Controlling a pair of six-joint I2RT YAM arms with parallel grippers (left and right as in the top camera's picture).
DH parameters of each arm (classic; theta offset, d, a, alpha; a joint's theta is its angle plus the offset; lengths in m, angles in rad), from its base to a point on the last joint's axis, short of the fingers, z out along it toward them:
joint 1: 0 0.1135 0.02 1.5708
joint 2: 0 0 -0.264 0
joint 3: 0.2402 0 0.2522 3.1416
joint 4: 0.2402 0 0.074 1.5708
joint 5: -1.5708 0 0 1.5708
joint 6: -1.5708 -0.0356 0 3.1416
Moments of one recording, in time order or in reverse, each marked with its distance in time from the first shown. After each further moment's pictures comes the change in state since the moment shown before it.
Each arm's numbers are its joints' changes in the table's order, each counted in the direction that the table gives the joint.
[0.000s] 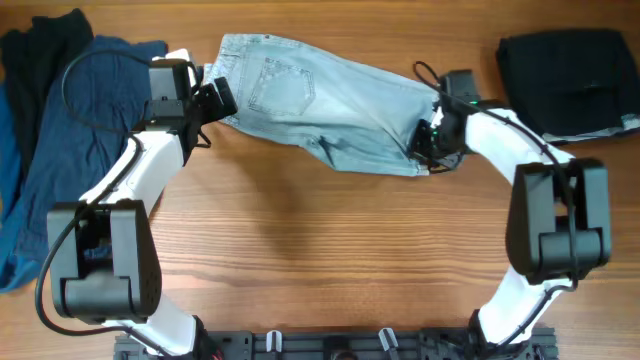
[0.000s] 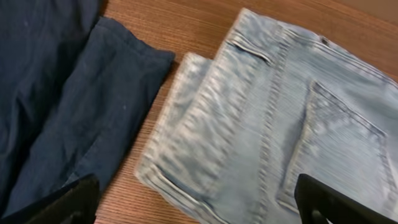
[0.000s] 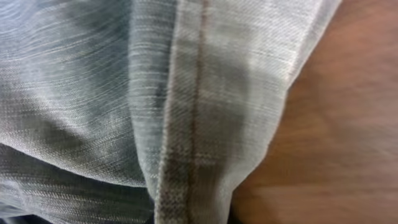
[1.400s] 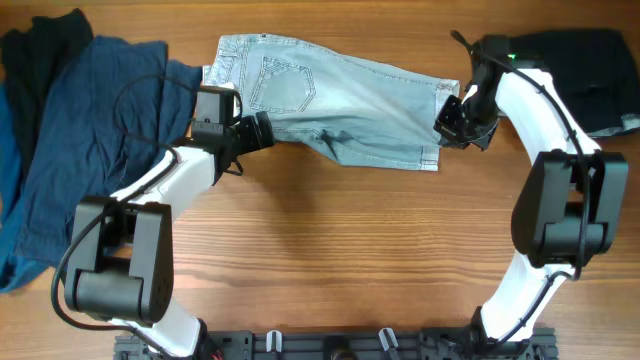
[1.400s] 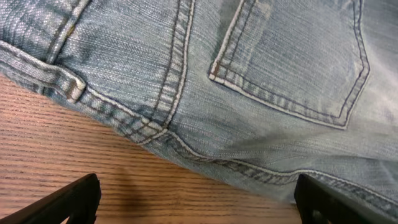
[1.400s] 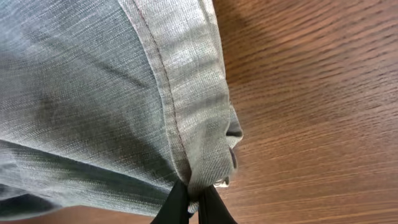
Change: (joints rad) left arm -0.158 0.000 -0.124 0.025 -0.058 0.092; right arm -0.085 -0.082 0.358 0.425 -0.048 0.008
